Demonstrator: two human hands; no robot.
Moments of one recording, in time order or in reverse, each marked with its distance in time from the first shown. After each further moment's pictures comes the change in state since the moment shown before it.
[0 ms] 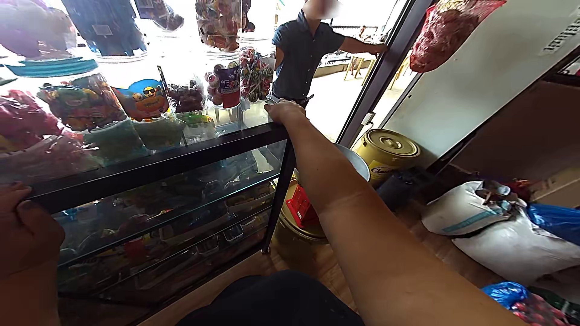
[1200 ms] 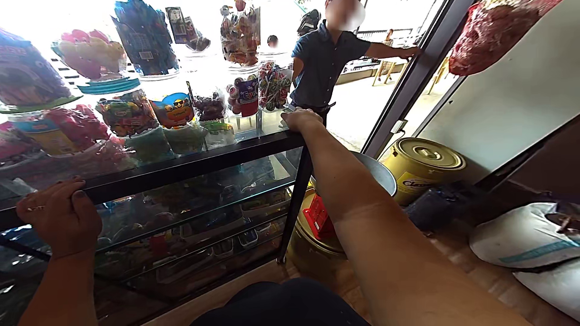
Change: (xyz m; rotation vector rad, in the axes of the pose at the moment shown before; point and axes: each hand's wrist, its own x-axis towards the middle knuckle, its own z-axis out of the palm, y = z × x) left_hand 0.014 0.025 -0.017 0.065 0.029 0.046; right_hand 0.001 0.004 -0.001 0.010 -0.013 -0.049
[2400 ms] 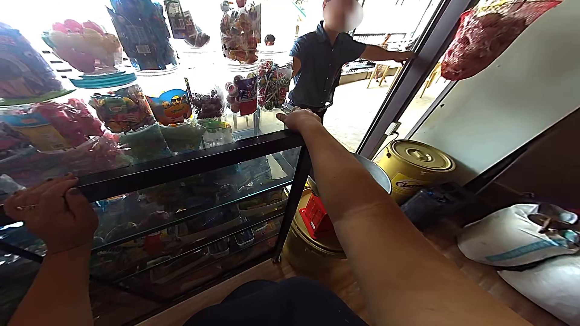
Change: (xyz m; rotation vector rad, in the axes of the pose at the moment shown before) left_hand -0.004 -0.007 0.010 0.018 0.072 0.044; right_hand 0.003 0.002 0.001 -0.032 -0.013 -0.025
